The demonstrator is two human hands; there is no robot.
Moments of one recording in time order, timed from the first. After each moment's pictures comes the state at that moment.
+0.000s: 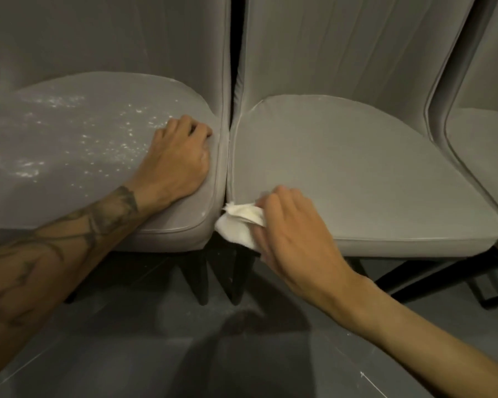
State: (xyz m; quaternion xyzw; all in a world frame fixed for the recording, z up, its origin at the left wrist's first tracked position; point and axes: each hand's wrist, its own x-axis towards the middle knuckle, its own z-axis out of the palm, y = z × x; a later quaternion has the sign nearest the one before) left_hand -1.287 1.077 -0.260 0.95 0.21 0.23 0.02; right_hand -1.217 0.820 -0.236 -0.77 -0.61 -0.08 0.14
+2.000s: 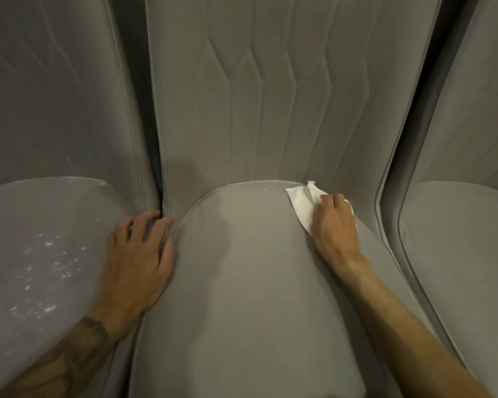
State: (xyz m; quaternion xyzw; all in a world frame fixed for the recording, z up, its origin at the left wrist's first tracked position) left_hand -1.175 1.076 -0.248 0.92 0.32 0.23 0.01; right_hand -0.883 0.869 -0.231 -0.94 -0.30 -0.07 0.13
